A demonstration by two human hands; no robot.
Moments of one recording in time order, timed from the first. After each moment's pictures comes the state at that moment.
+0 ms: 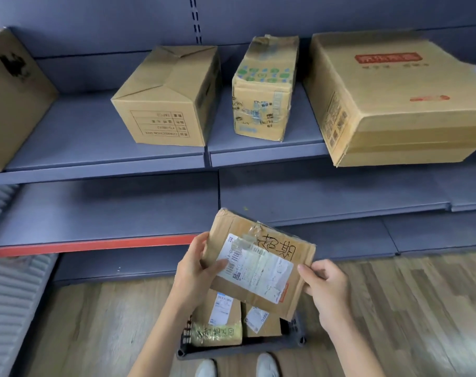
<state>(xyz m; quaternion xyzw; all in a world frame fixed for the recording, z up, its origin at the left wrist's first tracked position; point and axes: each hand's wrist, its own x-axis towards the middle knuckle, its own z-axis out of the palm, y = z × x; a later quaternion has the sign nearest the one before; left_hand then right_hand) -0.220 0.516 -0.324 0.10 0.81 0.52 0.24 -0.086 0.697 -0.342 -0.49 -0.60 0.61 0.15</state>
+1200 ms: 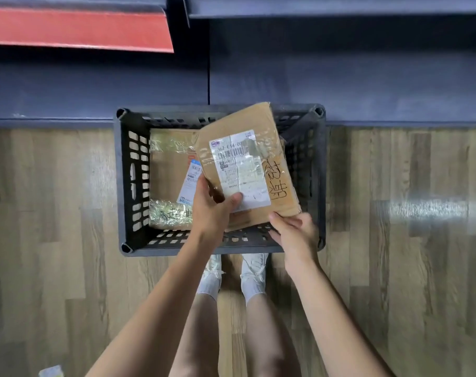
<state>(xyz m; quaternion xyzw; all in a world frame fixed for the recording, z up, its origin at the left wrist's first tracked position) -0.190 0.563 -0.746 -0.19 0.72 0.56 0.36 -0.095 0.664 -0.742 -0.65 -0.45 0.61 -0.03</state>
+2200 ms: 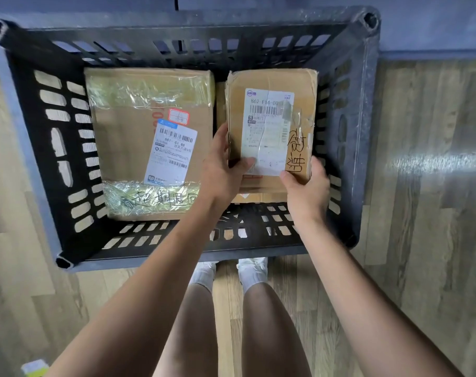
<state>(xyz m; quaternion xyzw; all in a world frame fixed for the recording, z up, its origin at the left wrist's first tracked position) -0.189 0.593 -0.905 -0.06 0.76 0.51 0.40 -0.101 0.694 -0.899 -0.61 -0.67 0.41 -0.09</state>
